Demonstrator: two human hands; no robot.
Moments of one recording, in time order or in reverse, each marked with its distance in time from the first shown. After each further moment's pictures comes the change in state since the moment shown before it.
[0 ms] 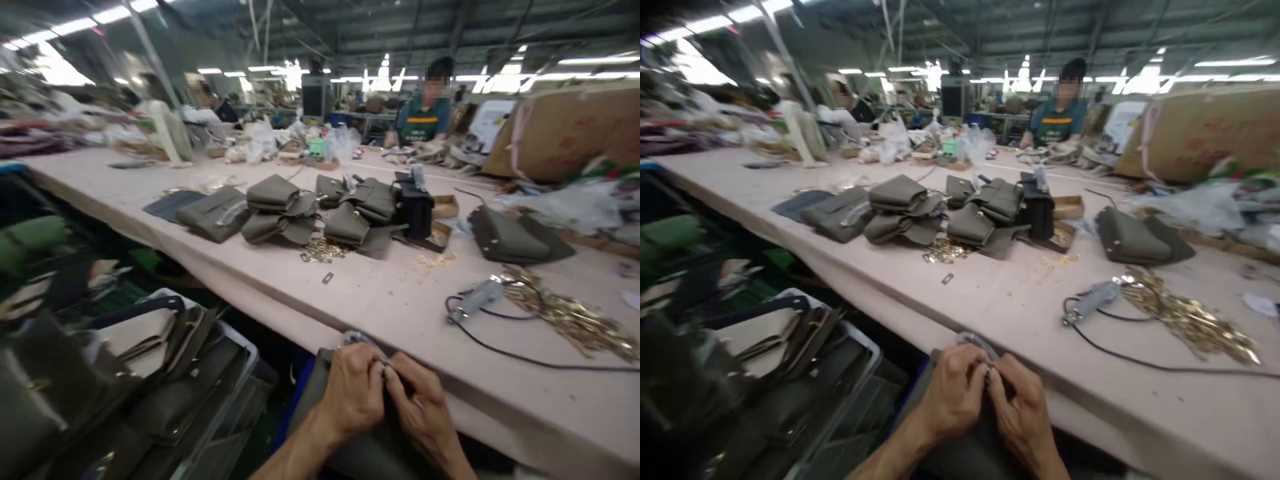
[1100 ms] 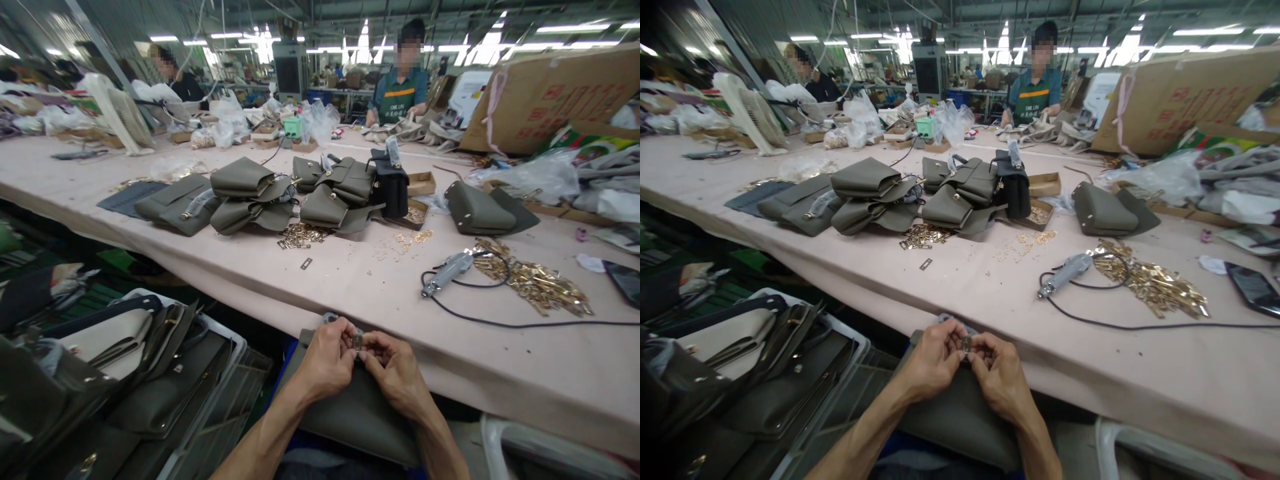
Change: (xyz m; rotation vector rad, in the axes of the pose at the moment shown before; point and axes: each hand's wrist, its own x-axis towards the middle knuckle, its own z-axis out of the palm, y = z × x) left_hand 0.012 -0.017 0.004 -0.151 -0.220 -0.165; right_hand -0.020 0.025 -0.022 0.233 -0.149 0.411
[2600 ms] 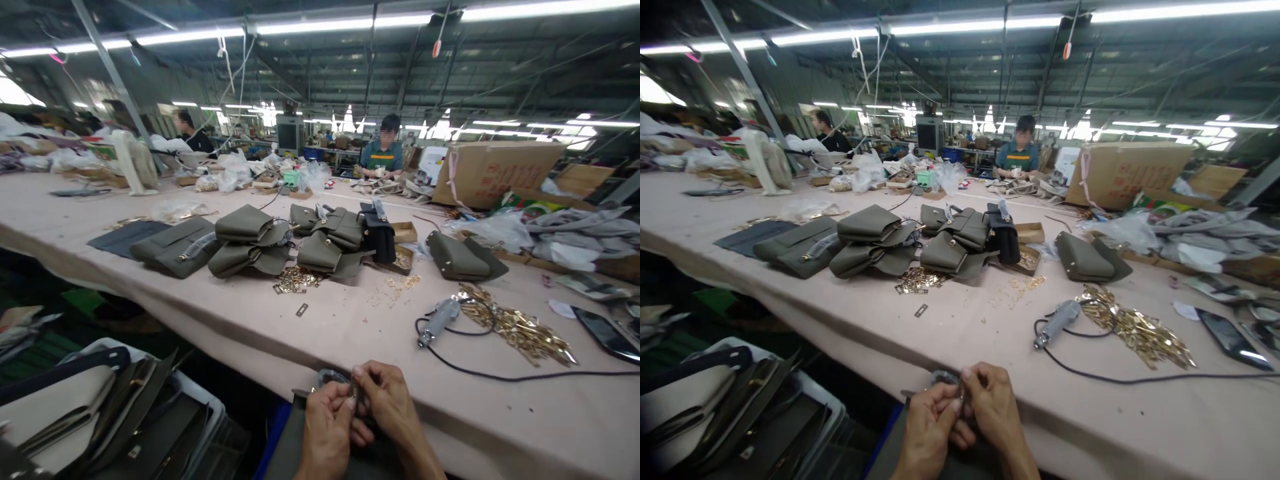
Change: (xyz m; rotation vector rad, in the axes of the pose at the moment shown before) left_hand -0.001 -0.027 0.039 -0.718 0.203 -0.185; right_hand 0.047 -0.018 0.011 -0.065 0.188 0.061
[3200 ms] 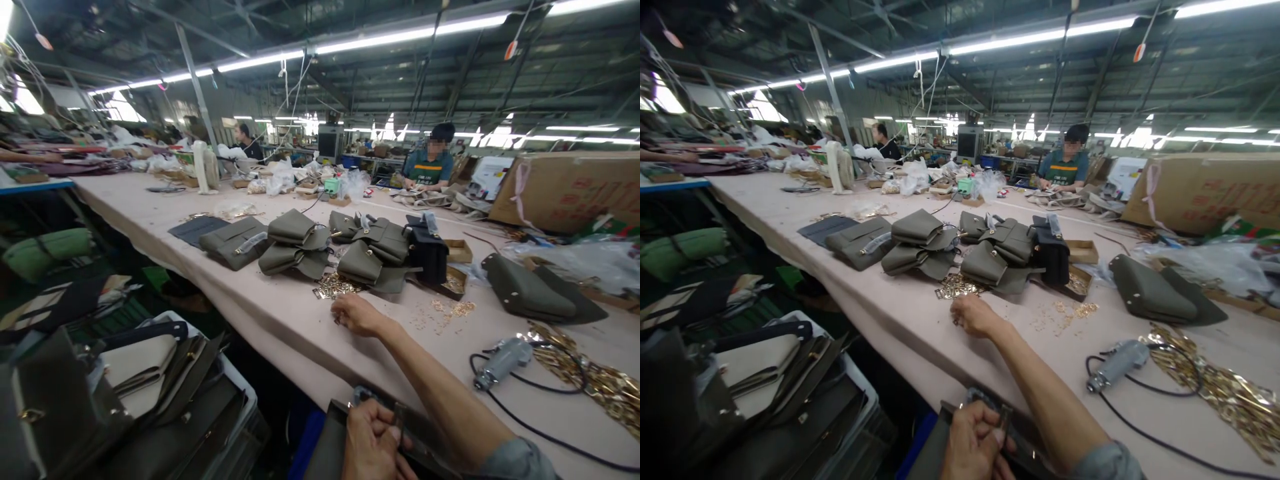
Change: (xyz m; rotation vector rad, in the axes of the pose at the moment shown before) left_hand 0.003 -0.021 -0.005 -0.037 0.048 -0.102; right_hand 0.204 -0.079 0.081 -0.773 -0.545 -0.766
